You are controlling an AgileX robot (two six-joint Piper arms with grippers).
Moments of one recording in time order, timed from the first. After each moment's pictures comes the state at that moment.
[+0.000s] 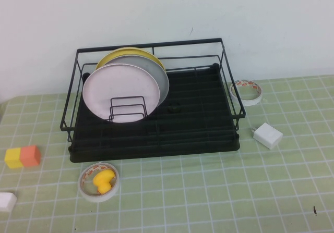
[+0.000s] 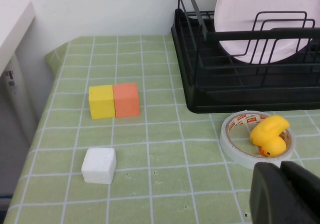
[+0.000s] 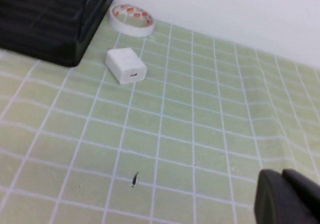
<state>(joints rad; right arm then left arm) -0.10 -0.01 0.01 0.27 0.45 -0.60 -0.10 -0.01 0.02 0.02 0.35 -0.09</state>
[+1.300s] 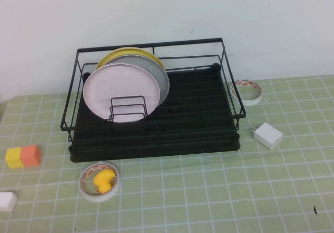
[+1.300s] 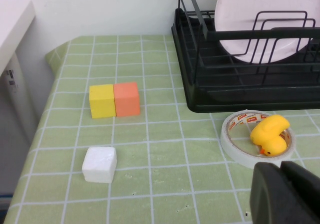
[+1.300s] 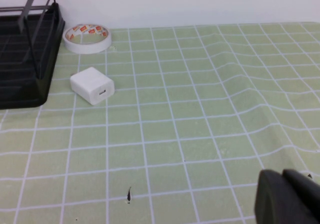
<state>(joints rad) -0.10 -0.01 0.01 0.01 0.43 -0.05 -0.10 -0.01 0.02 0.02 0.35 -0.09</state>
